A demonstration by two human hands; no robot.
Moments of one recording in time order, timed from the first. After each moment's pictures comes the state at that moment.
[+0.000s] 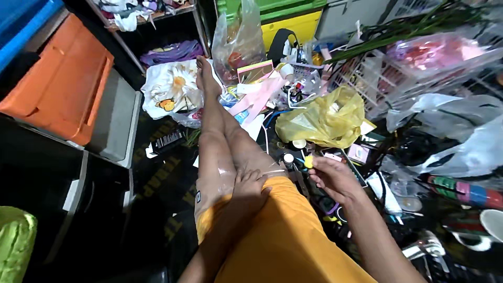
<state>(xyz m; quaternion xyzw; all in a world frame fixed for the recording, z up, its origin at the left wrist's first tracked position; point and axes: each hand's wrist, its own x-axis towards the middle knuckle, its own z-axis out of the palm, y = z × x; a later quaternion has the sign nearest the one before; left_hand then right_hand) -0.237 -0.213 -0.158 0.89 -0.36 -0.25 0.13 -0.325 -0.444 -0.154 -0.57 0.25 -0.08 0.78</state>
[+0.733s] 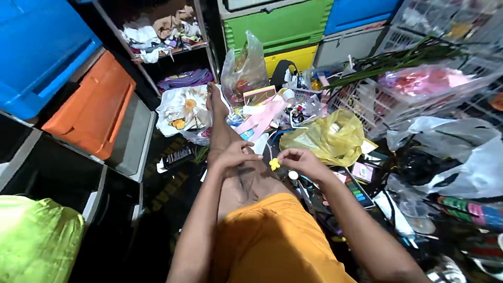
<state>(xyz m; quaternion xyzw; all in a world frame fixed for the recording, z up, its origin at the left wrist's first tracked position) -0.100 -0.202 -0.104 0.81 -0.31 -0.23 0.44 -0.236 -0.430 -0.115 -0.79 -0.03 -0.02 0.62</state>
